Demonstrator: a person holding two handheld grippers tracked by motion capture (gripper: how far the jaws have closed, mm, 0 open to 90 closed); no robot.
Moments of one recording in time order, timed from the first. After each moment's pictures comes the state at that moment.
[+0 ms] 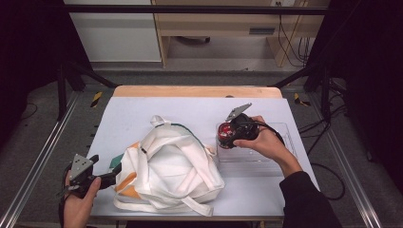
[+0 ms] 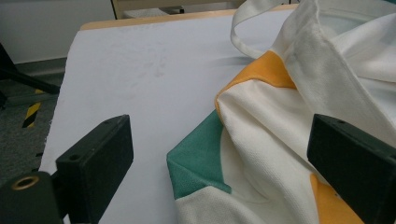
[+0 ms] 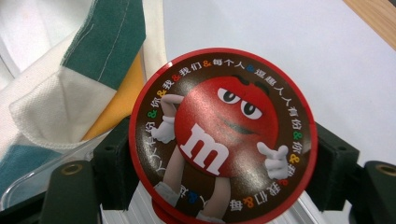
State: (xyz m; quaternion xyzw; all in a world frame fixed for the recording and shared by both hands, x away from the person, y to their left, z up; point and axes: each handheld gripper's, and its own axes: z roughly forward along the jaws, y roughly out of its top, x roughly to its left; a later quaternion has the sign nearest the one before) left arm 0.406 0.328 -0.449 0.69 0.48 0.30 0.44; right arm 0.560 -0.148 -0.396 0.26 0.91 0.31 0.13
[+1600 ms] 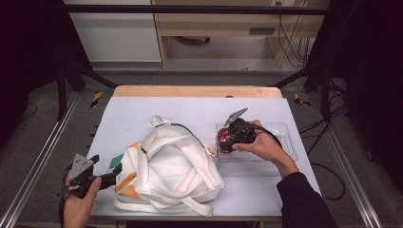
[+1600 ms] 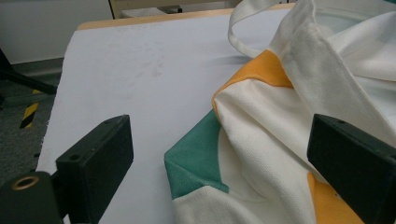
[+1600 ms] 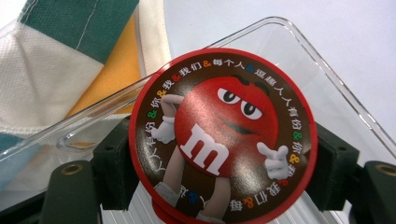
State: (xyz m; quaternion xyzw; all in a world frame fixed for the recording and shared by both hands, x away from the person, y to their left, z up) left arm 0.406 0.327 -0.449 0.70 0.48 0.30 0.44; right arm 0.564 -0.146 -0.420 0.26 0.91 0.29 0.11
